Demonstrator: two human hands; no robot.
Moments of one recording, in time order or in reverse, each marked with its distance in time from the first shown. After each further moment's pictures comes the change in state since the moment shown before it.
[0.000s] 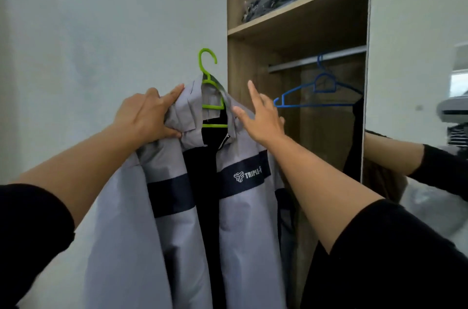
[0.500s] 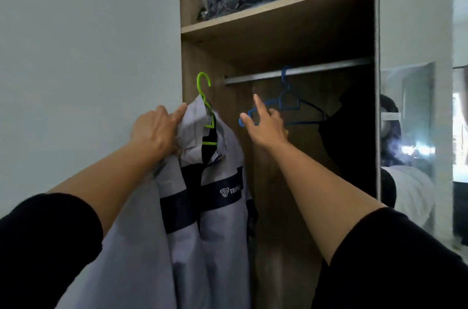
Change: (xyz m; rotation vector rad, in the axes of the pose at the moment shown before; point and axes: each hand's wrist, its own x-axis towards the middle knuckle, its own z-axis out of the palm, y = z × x) left_hand 0.160 0.070 0.128 -0.199 0.006 0.139; right_hand 0.099 0.080 0.014 -0.221 0.142 0.341
